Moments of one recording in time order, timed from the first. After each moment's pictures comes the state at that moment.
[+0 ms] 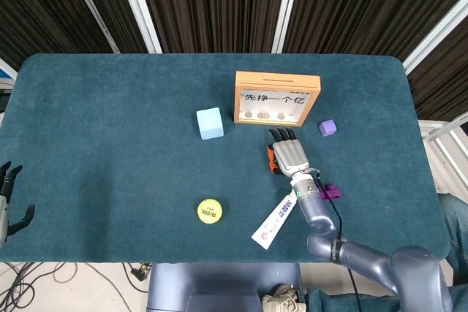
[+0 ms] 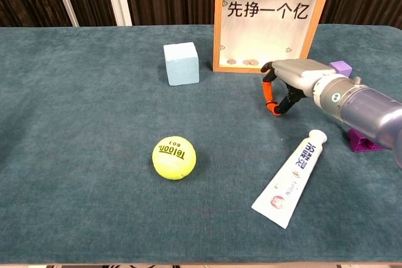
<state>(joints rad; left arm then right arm) -0.05 -1.14 -0.08 -1.69 1.34 1.49 0.19 0.80 -1.84 0.27 -1.00 -1.04 0.88 -0.34</state>
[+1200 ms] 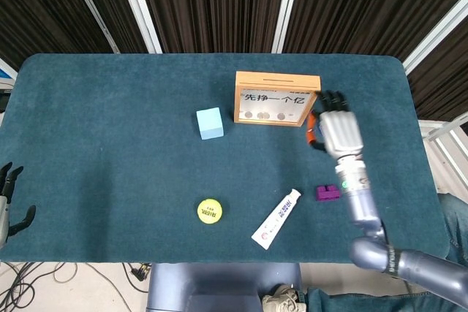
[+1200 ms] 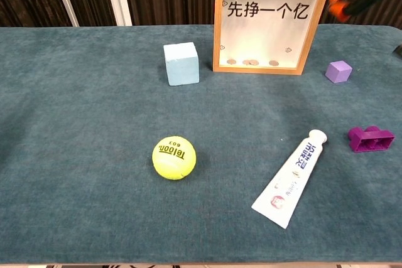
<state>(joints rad) -0.05 -1.13 -0.08 -1.70 1.33 1.49 0.18 0.67 -1.36 0.42 -1.63 -0.92 1.16 -0.47</state>
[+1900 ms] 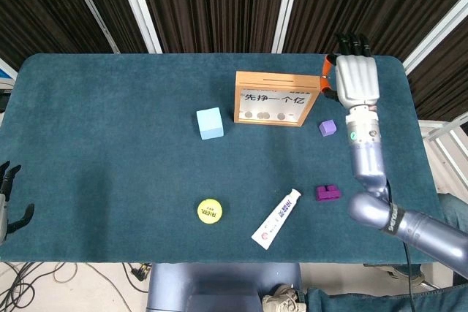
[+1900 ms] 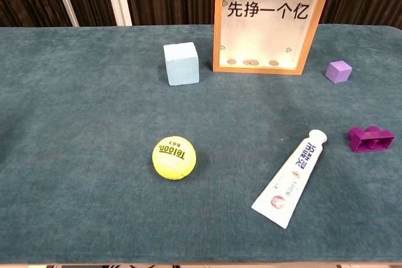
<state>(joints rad) -0.06 -1.14 -0.10 -1.71 1.28 1.46 0.20 0.89 -1.31 0.55 -1.45 -0.71 1.05 -0.56</state>
